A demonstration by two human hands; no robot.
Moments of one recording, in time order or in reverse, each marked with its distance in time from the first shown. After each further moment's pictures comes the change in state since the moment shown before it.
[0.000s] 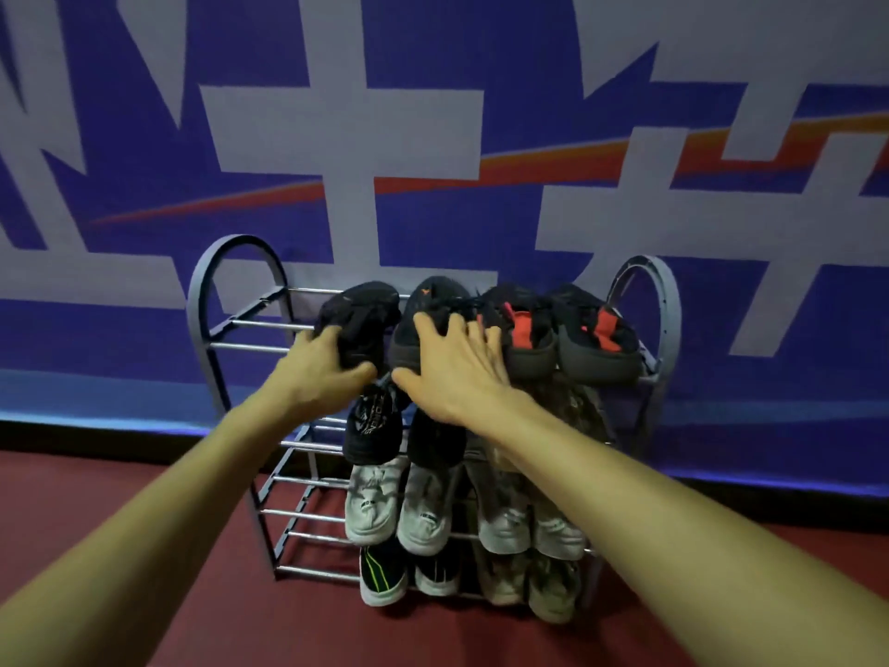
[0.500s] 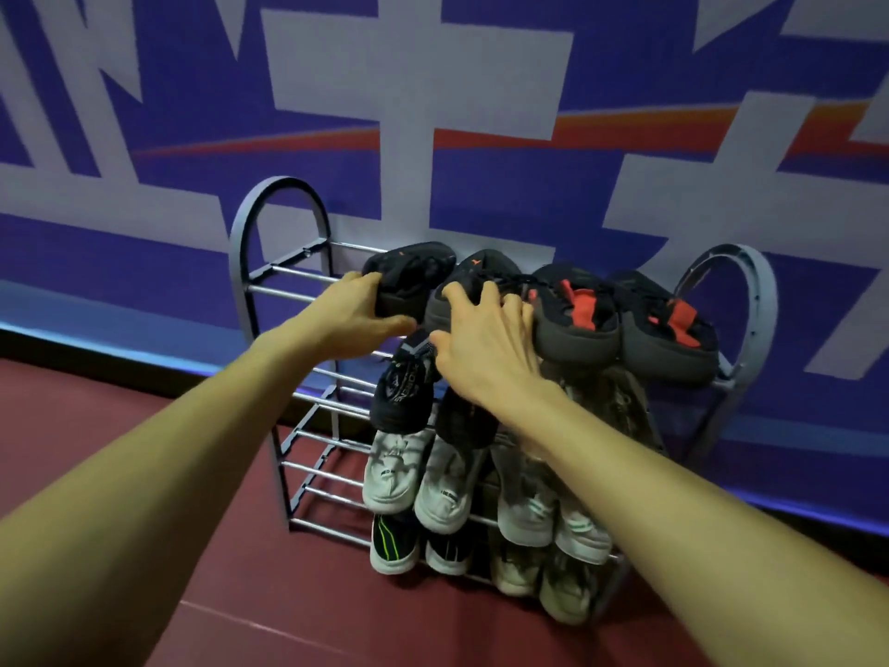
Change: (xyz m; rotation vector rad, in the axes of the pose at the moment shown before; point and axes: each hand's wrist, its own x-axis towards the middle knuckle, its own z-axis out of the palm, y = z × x) left_hand 0.033 -0.021 -0.002 -0.012 -0.028 0.170; right_hand 0.018 -0.010 0.035 0.041 0.134 -0.075
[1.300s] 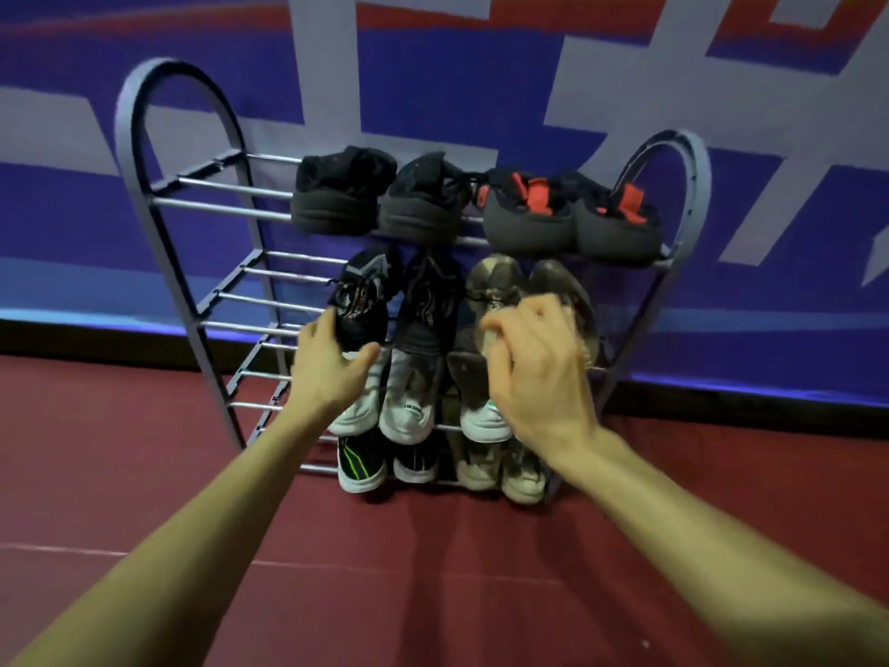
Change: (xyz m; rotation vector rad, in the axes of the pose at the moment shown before) left_hand -0.080 -0.029 0.139 -0.315 0.160 -0.221; right_hand -0.132 0.058 0.029 0.082 0.482 -0.119
